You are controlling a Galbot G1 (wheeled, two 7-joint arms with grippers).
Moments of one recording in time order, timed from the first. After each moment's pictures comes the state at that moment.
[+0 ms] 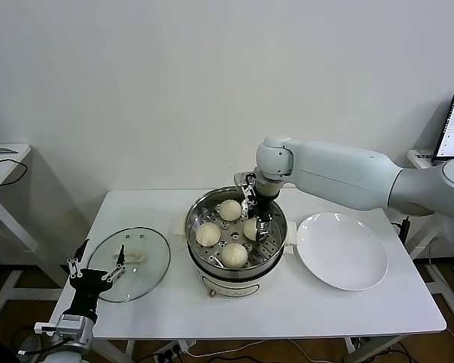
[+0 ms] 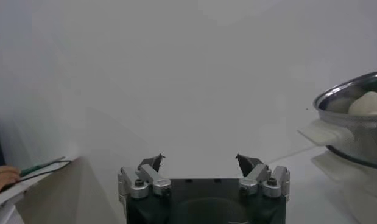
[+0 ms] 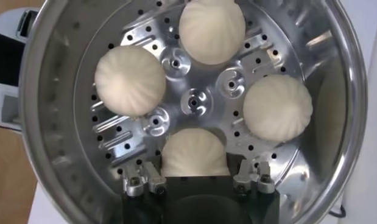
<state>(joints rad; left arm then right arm) 1.57 -1.44 -0.75 -2.07 0.14 0.02 0.09 0.51 1.15 -1.32 1.19 0.37 -0.46 -1.15</state>
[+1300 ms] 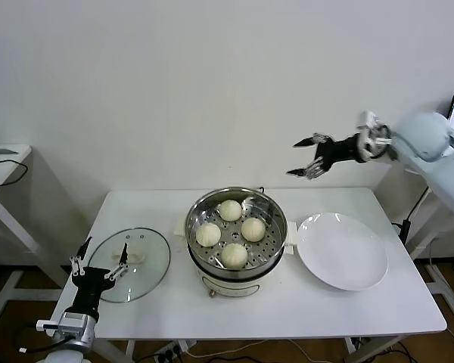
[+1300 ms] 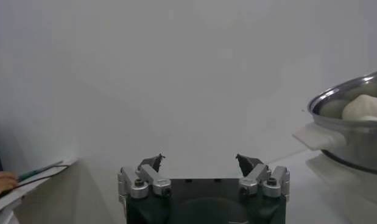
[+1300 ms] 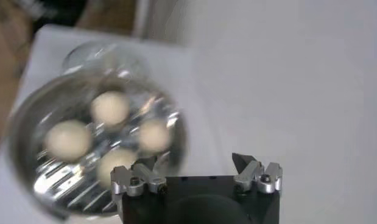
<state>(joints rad) 1.57 -1.42 -0.73 -2.10 0.14 0.05 0.08 0.00 0.54 -0.40 1.45 0.69 -0.23 -0.73</state>
